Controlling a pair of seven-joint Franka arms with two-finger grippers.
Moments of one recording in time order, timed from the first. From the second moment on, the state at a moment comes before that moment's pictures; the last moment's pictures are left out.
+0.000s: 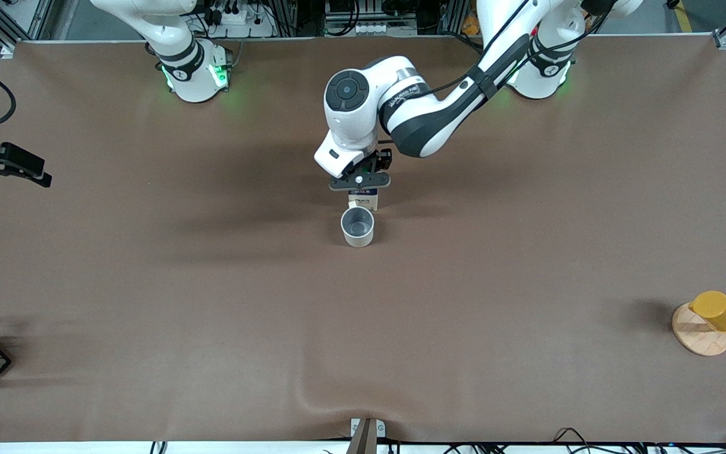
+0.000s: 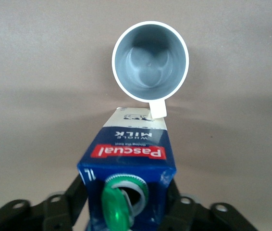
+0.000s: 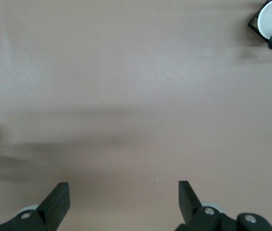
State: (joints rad) left arm -0.45 0.60 -0.57 -1.53 0.25 1.96 -1.11; right arm -0.06 0.05 -0.01 -1.51 0.02 1.54 -0.08
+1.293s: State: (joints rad) left arm -0.10 0.33 -0.52 -1.48 0.26 1.90 -1.07; right arm -0.06 0.05 0.00 -1.51 0.02 1.54 -0.08
